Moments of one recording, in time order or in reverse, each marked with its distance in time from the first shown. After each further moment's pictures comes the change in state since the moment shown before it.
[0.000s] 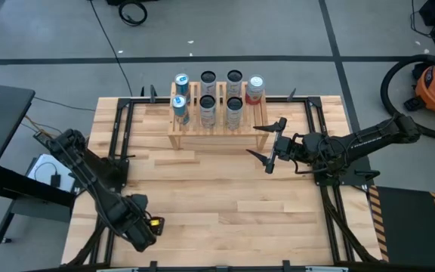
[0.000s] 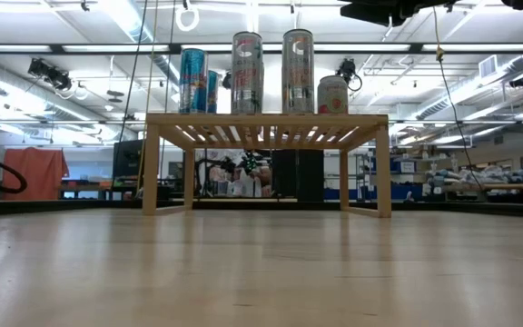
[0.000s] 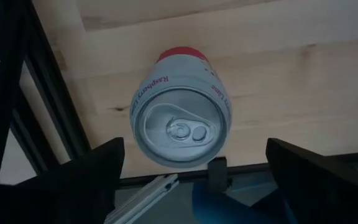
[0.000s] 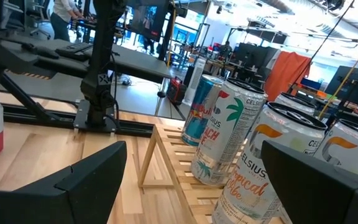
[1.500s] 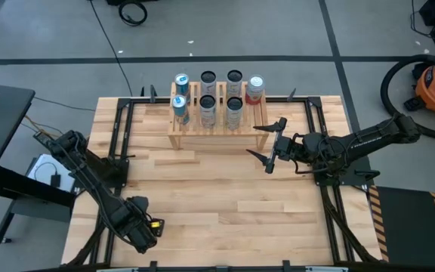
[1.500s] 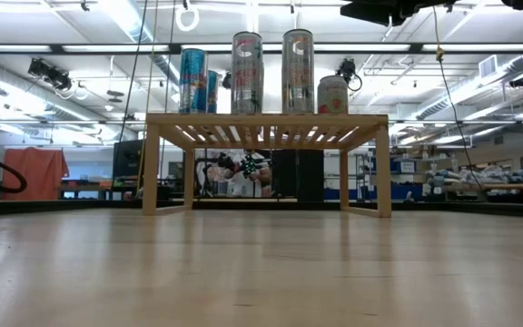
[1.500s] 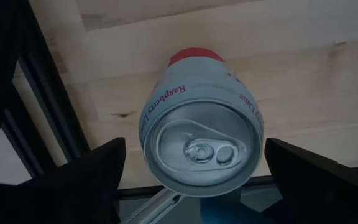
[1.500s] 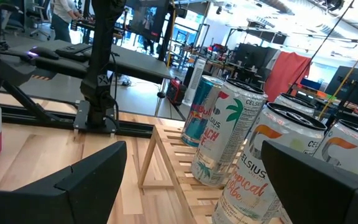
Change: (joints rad) left arm -0.017 0.021 -0.076 0.074 0.019 -0.001; right arm 0.000 0.000 0.000 0.003 0.000 0.000
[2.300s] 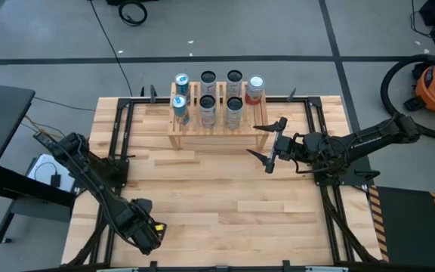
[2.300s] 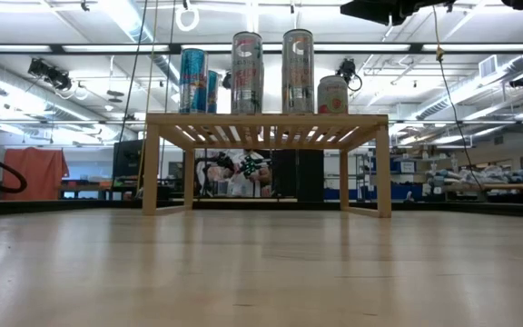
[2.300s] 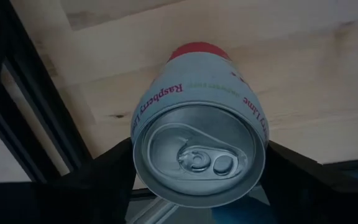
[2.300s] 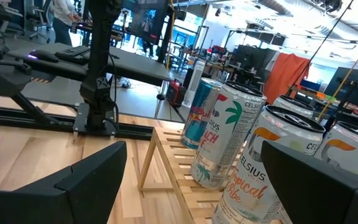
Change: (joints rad) left arm 0.015 0.039 0.002 0.037 0.024 0.081; right arm 0.000 0.000 0.000 0.011 0.000 0.000
